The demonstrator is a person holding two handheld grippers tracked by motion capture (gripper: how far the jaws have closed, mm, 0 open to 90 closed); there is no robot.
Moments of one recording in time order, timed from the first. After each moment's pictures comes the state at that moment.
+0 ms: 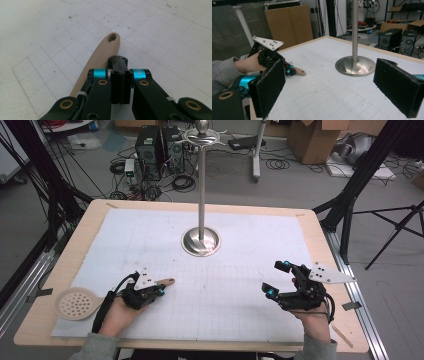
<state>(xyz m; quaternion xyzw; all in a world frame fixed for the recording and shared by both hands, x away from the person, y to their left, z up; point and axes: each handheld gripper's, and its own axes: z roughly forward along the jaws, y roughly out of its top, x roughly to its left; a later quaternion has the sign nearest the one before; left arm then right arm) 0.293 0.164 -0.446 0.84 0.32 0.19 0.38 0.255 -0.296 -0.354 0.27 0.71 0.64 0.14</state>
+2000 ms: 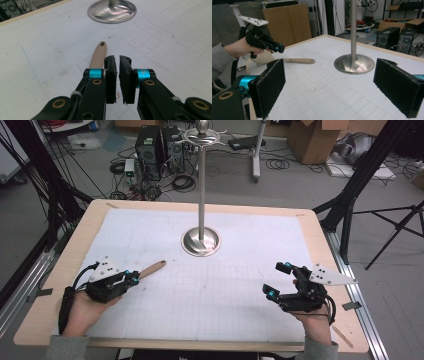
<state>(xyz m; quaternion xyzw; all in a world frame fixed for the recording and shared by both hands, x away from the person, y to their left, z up) 0.274 0.236 -0.388 0.80 0.35 0.22 0.44 0.252 -0.297 -0.355 0.28 0.71 0.63 0.14</state>
